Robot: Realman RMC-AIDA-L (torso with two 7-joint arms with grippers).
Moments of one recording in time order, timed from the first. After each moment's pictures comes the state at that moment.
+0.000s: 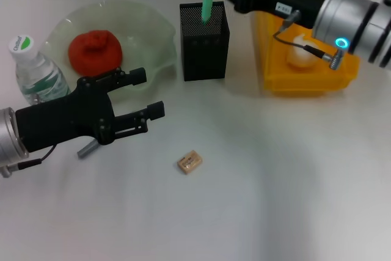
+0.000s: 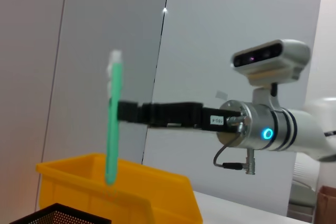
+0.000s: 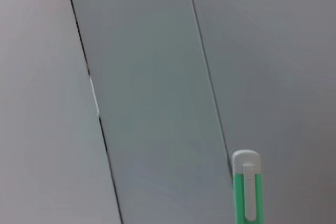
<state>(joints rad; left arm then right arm) -0.43 -2.07 0.71 0.51 1.77 1.69 -1.09 0.54 2.08 -1.44 -0.72 -0.98 -0.96 1.27</state>
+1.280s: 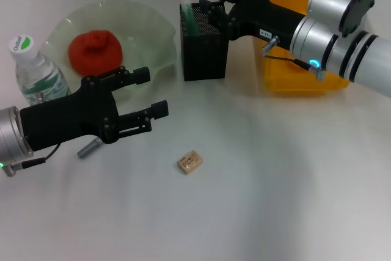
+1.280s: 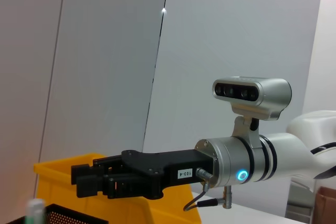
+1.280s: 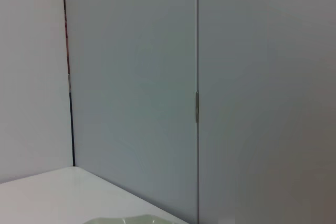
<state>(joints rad) -0.44 -2.07 0.71 0.49 1.77 1.69 -1.08 0.70 2.09 -1.52 -0.39 -0.78 -0.85 0.85</state>
